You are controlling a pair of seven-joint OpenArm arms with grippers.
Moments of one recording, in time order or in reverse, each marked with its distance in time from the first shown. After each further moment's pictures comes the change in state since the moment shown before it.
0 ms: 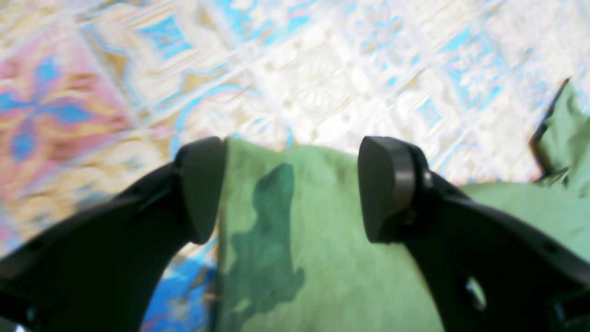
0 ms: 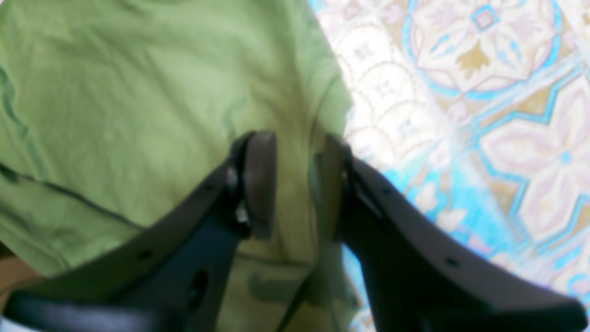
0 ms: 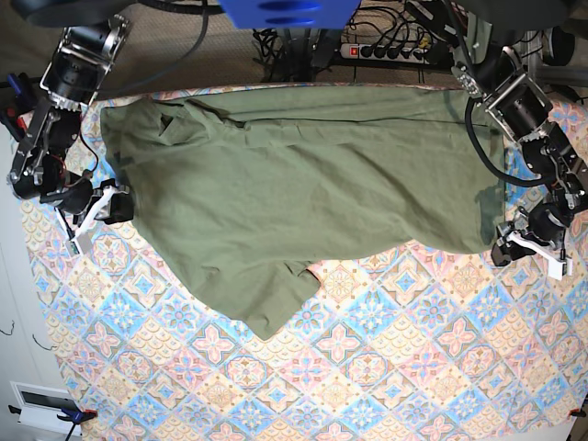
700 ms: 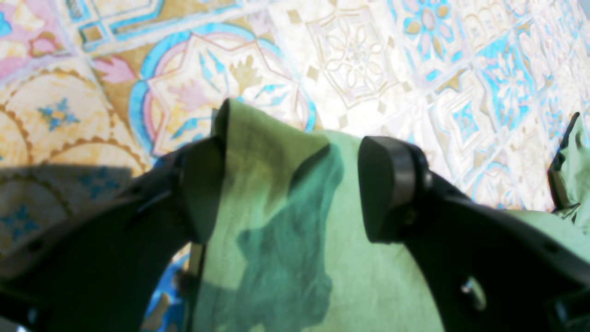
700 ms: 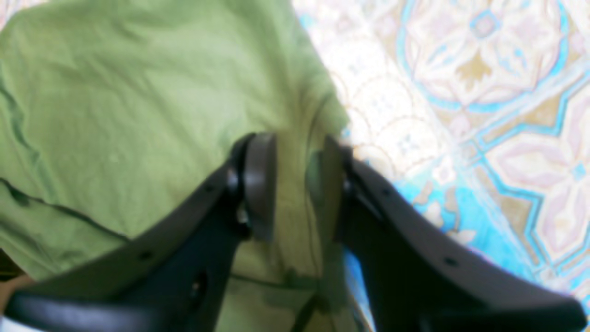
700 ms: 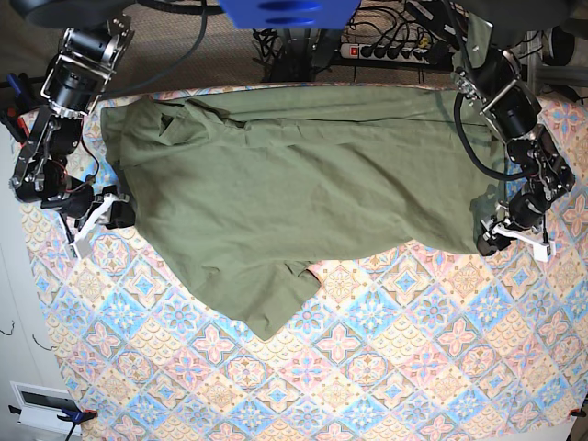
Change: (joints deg) left arm -1.0 0.3 -0.2 -15.3 3.5 0.2 -13.9; right arm 2.0 -0.7 0.0 -4.4 -0.3 0.0 1.6
